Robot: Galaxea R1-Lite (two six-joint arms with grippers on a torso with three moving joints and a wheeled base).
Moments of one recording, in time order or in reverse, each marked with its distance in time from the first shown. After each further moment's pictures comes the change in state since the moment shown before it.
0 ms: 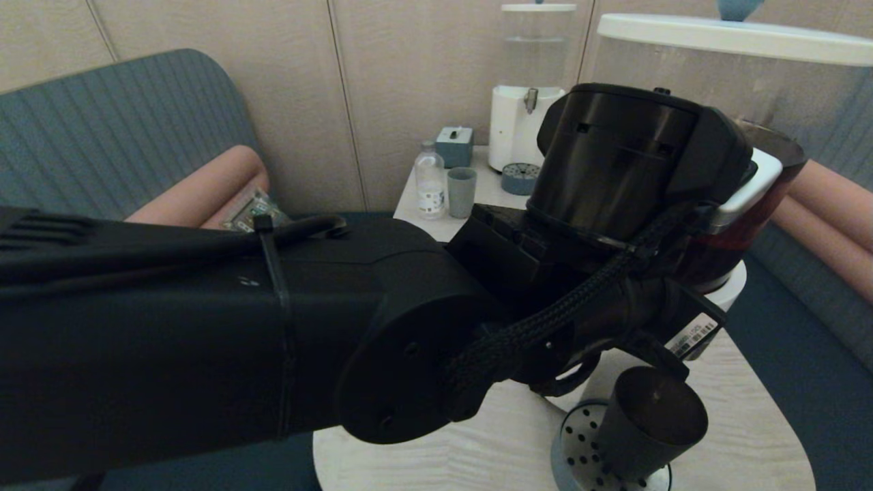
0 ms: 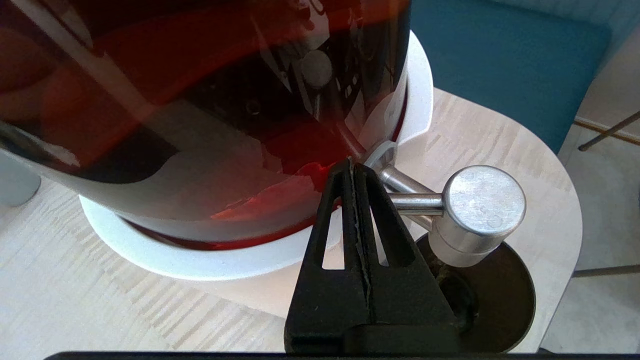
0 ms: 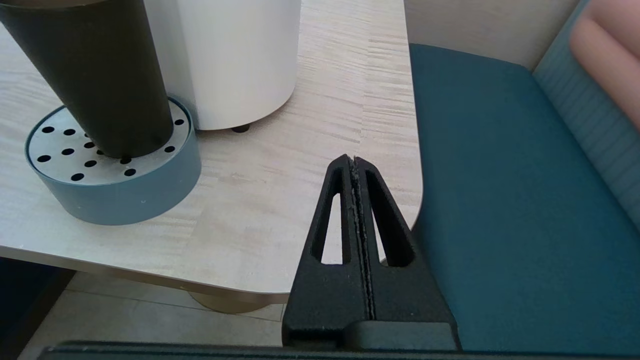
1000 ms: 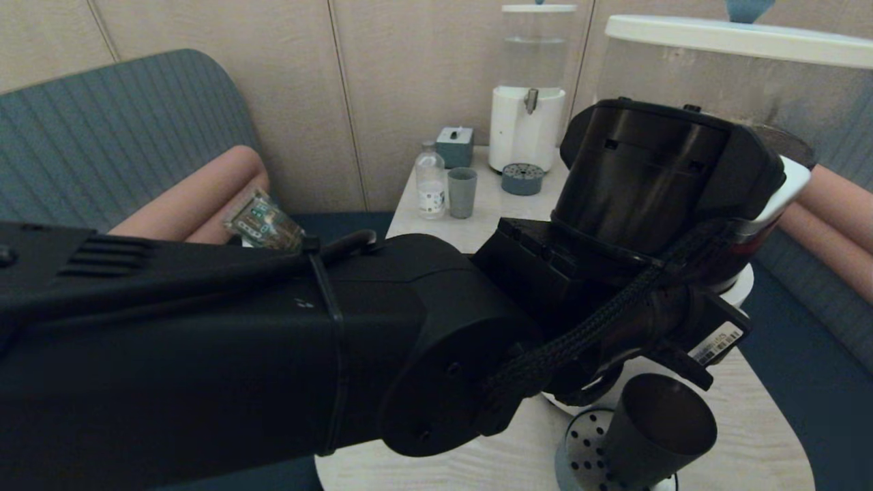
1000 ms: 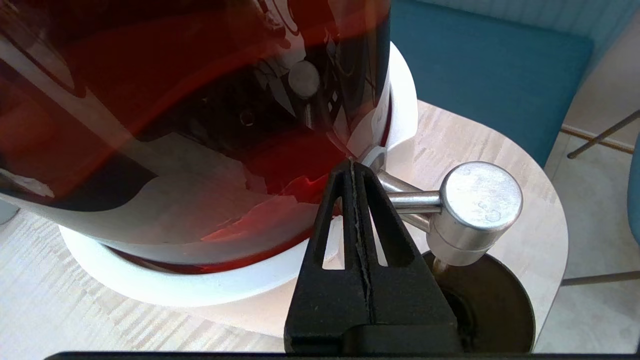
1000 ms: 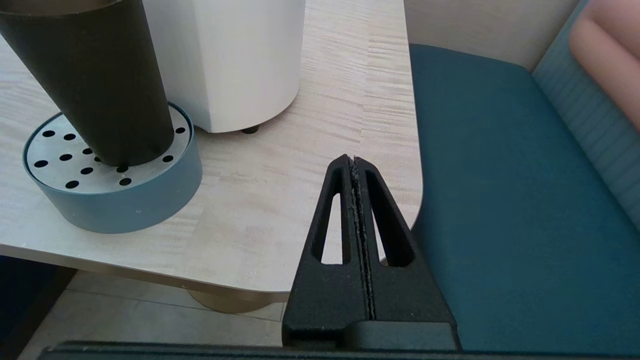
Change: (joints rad) left arm -0.011 0.039 -0.026 -0.033 -0.009 0.000; right arm 0.000 0.000 0.000 0.000 0.000 0.000
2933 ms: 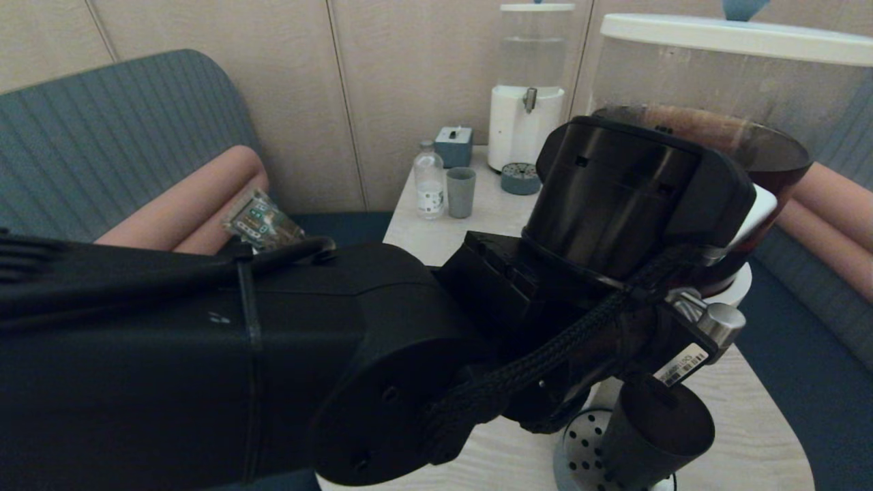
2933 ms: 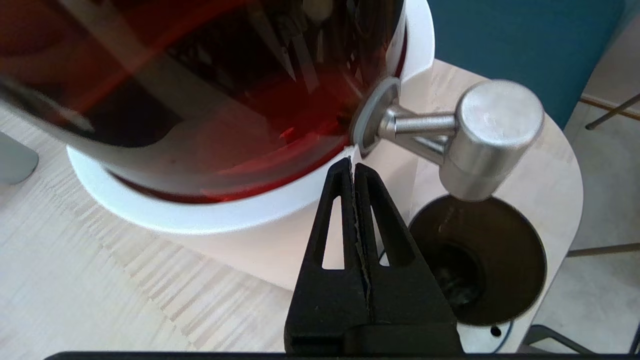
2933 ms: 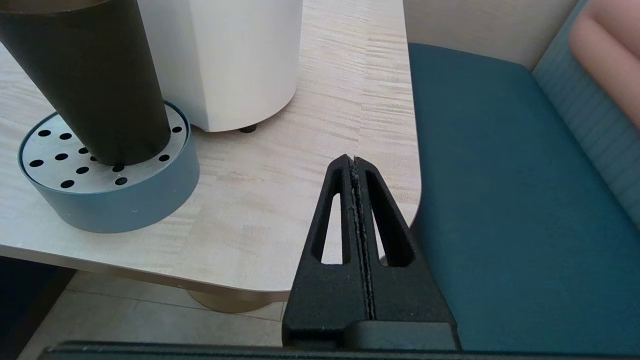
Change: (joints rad) left arm -0.001 -0.076 0.114 0.023 0.055 -0.005; right arm 0.000 0.000 0.000 0.000 0.000 0.000
